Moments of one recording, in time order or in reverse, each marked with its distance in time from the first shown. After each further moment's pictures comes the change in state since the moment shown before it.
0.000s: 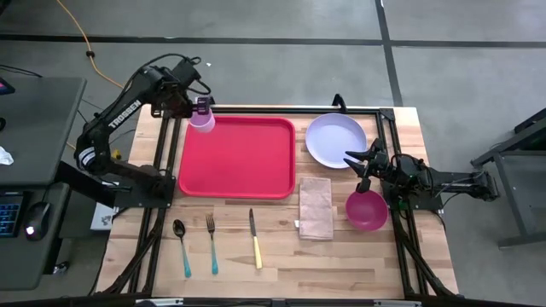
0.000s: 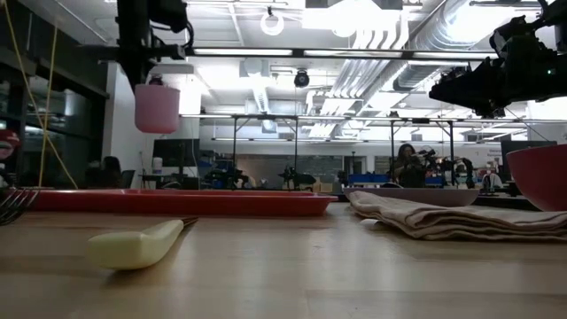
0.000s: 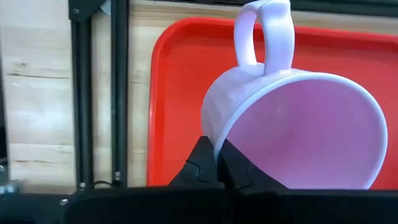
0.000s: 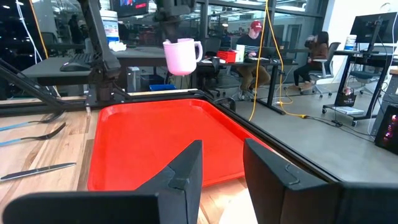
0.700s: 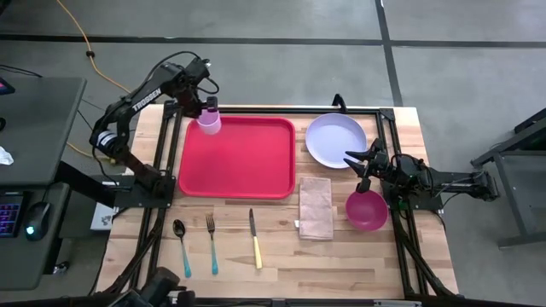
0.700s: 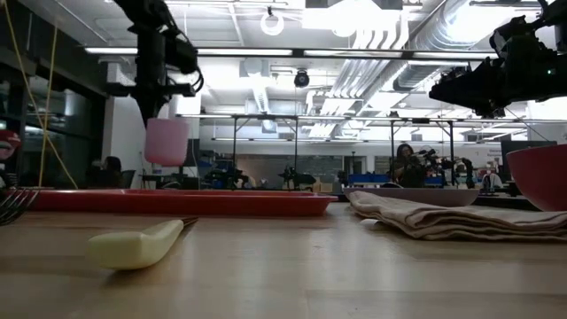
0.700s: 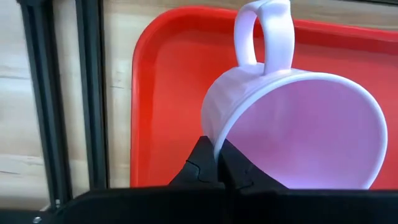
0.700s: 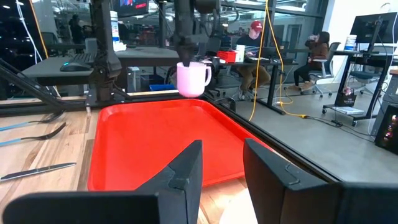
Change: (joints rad) left arm 0.107 0.197 -0.068 0.138 0.096 0.066; right arm 0.000 0.000 0.000 0.000 -0.001 0.000
